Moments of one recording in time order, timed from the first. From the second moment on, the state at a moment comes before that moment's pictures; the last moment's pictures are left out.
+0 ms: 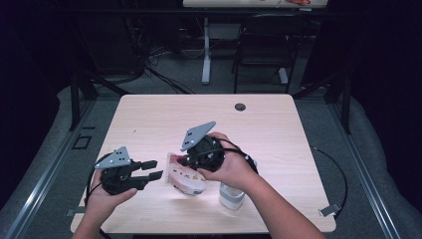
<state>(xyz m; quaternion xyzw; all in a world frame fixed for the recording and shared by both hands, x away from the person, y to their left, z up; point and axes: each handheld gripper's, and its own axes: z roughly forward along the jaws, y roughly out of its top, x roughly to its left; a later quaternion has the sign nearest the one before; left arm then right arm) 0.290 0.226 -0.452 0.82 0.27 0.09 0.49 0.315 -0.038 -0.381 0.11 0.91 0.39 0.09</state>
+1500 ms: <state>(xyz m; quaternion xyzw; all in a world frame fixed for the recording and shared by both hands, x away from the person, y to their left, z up) 0.296 0.189 -0.486 0.84 0.22 0.02 0.50 0.309 -0.053 -0.360 0.09 0.90 0.42 0.08</state>
